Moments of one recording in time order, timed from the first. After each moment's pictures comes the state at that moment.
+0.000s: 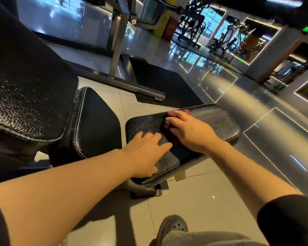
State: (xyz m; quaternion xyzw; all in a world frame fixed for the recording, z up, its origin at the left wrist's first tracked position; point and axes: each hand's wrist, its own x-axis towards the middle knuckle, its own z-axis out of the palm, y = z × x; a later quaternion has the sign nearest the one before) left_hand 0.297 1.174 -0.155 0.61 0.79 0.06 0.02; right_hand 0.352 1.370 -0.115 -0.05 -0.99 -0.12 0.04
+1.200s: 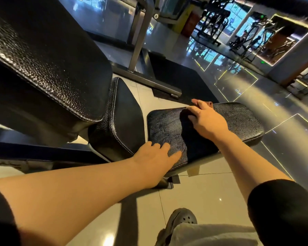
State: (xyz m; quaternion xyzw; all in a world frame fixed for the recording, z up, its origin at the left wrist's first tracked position) left_hand 0.322 1.132 -0.177 0.59 0.80 0.00 0.00; right_hand 0.318 1.360 -0.124 -0.15 -0.98 -0.11 0.05
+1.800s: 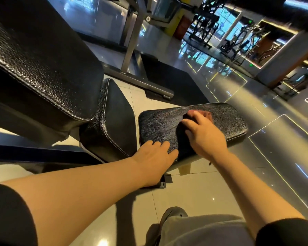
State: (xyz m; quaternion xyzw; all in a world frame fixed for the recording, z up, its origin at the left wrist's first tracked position) left_hand 0.338 1.144 -0.172 0.60 0.80 0.06 -0.03; right_hand 0.386 1.334 -0.122 -0.11 -0.98 -0.14 0.09
